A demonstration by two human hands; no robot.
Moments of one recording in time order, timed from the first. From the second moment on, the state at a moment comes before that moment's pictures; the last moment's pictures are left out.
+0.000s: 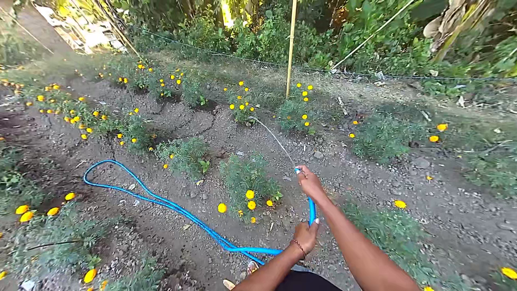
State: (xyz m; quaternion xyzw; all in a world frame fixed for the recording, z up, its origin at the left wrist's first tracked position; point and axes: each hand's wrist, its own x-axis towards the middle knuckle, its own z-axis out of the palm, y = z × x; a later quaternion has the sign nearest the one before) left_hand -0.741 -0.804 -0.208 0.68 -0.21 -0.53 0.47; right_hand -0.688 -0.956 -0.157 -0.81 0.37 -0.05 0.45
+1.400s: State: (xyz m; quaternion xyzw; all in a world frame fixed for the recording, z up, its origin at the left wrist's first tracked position) left_hand -0.770 -0.960 -0.198 0.73 -0.20 -0.48 0.44; right_hand -0.703 -1.108 -0.154 -0.82 0.30 0.00 0.48
